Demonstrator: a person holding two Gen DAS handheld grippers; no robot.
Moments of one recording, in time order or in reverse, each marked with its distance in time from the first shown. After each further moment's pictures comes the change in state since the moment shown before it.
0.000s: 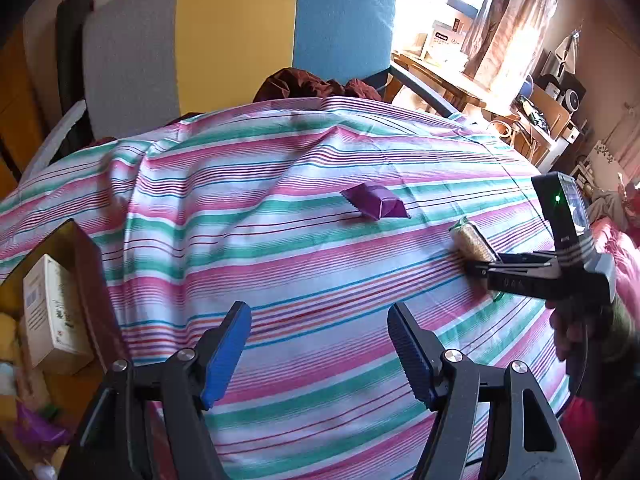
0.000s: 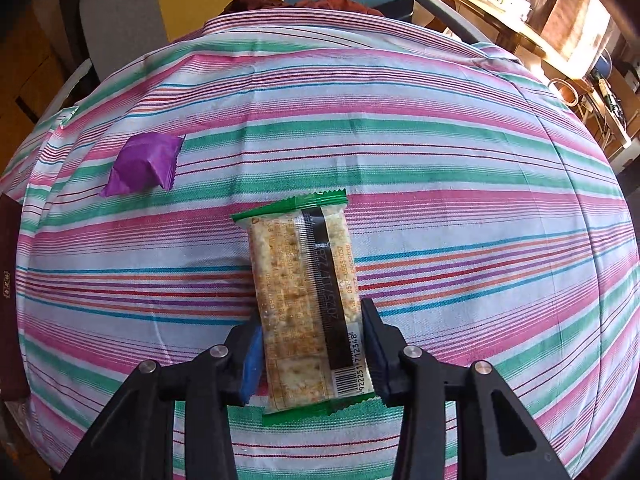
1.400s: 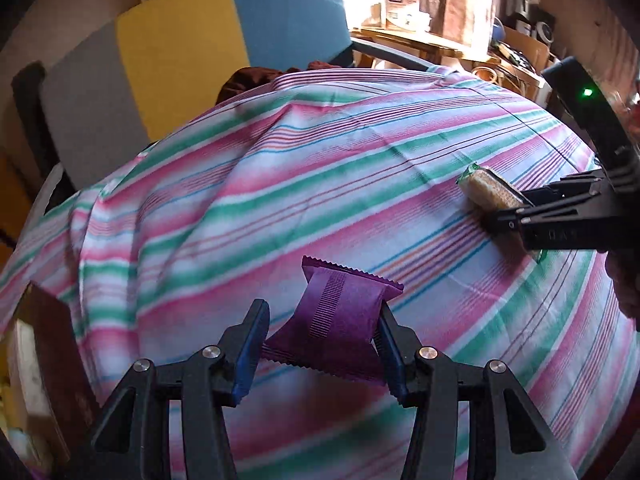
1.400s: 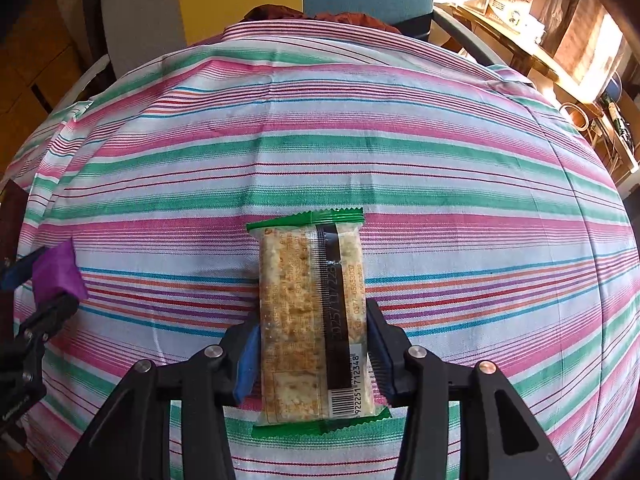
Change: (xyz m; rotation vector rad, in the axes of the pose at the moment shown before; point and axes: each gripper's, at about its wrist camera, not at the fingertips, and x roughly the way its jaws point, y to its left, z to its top) left arm 0.056 -0.035 -0.025 0.234 -0.028 0.116; right arm 0.004 -0.003 0.004 -0.056 -0.064 0.030
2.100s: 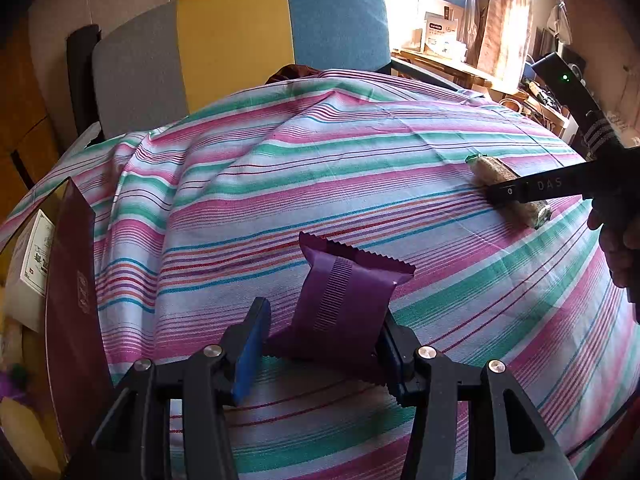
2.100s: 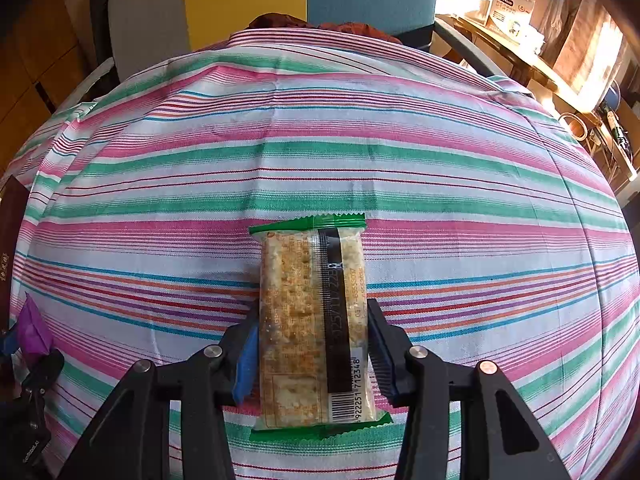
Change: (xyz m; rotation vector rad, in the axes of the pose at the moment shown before) left arm -0.018 0.008 -0.060 -0.138 -0.071 0.033; right arm -0.007 0.002 -0.010 -0.020 -0.037 -0.009
